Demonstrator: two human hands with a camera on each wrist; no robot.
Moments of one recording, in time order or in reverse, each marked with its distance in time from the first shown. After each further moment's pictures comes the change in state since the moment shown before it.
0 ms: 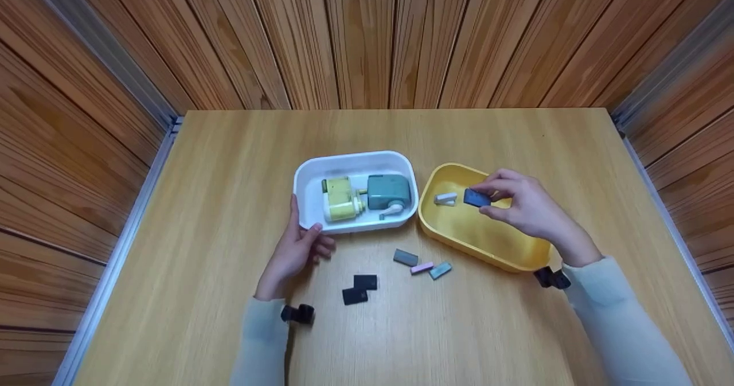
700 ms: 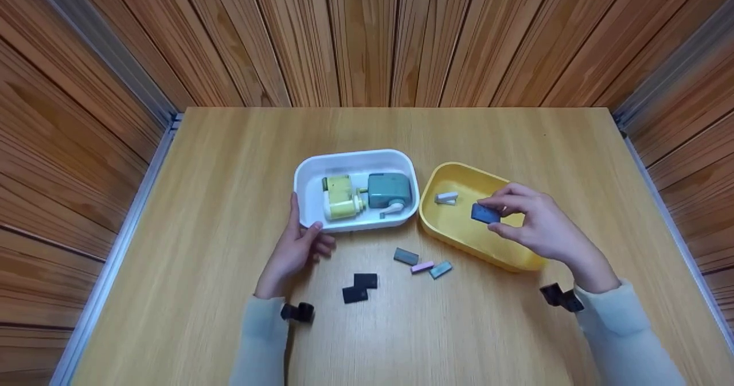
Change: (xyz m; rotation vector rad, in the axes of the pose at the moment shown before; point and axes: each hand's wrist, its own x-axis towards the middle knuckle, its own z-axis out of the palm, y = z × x) left_hand 0.000 0.000 0.000 -0.012 0.000 -0.012; right_hand -0.032 -0.014 0.003 -0.038 0.063 -0.118
